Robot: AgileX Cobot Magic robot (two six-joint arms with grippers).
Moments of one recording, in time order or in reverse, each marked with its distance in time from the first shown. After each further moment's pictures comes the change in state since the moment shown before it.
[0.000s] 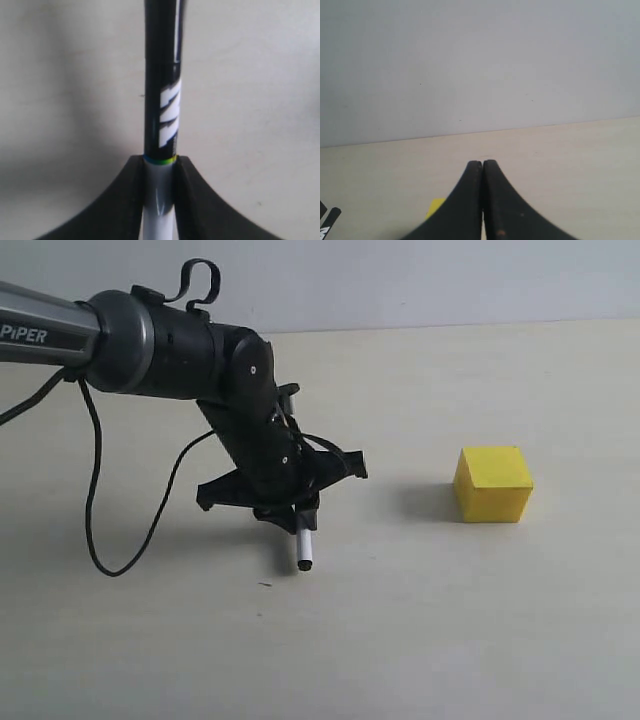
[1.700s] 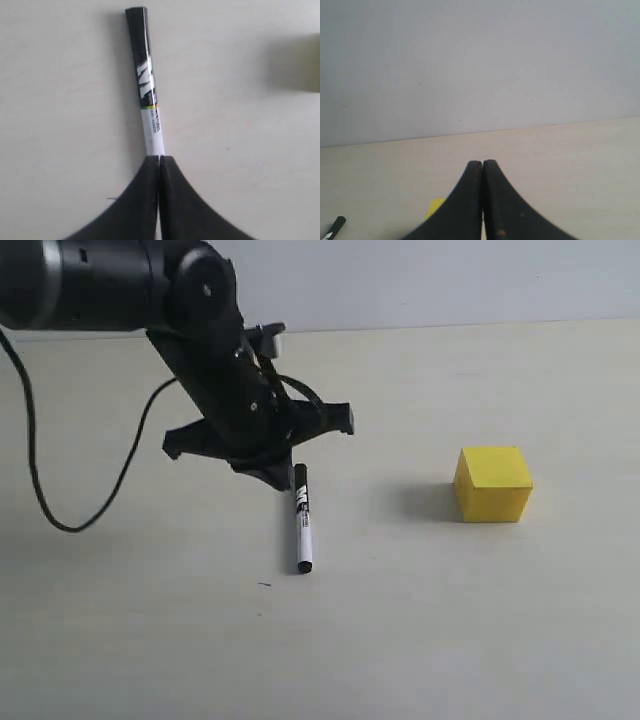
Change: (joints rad) left arm 0.007 -0.198 0.006 0.074 0.128 0.063; right arm 0.000 0.000 0.000 0.000 0.000 0.000
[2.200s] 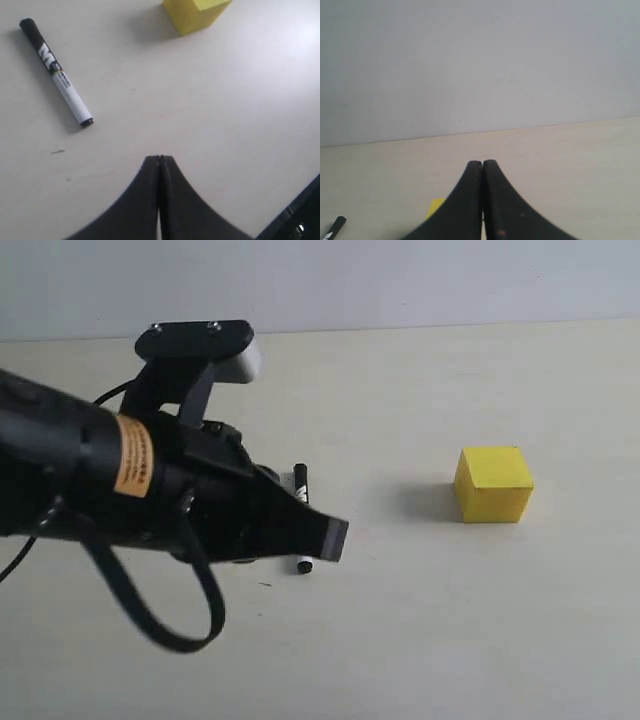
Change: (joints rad) left arm -0.308 -0.563 0.534 0.197 -0.401 -0.044; right arm 0.000 0.000 0.000 0.000 0.000 0.000
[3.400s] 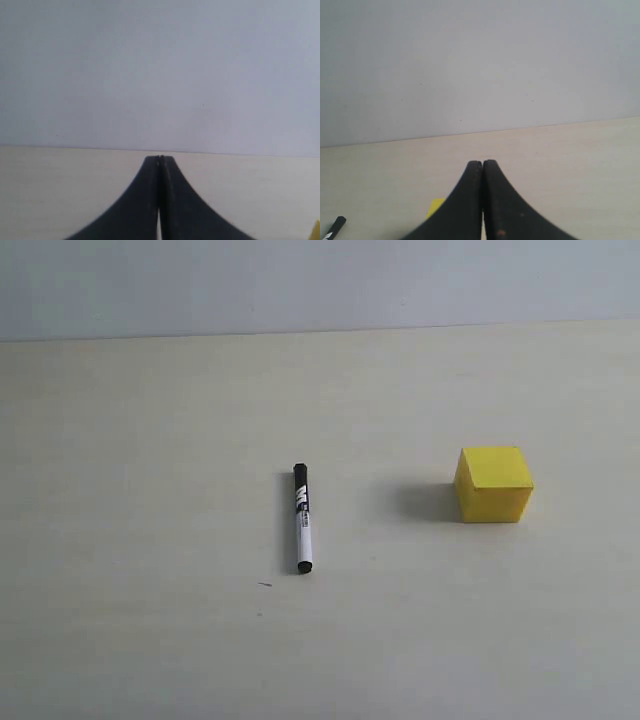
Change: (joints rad) left arm 0.713 -1.167 0.674 0.232 -0.396 0.082; right arm 0.000 0.000 0.000 0.000 0.000 0.000
